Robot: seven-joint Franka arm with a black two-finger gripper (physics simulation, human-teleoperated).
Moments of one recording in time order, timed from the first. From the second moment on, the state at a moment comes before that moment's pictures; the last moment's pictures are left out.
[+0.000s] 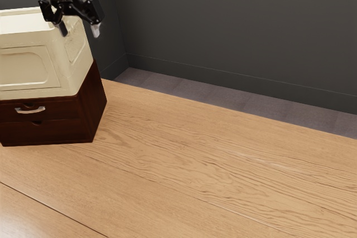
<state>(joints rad) -0.13 -0.10 0.15 -1.50 0.05 1.53 -0.33</state>
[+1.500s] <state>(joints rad) 0.17 -0.33 0.42 -2.46 0.19 2.52 -1.74</state>
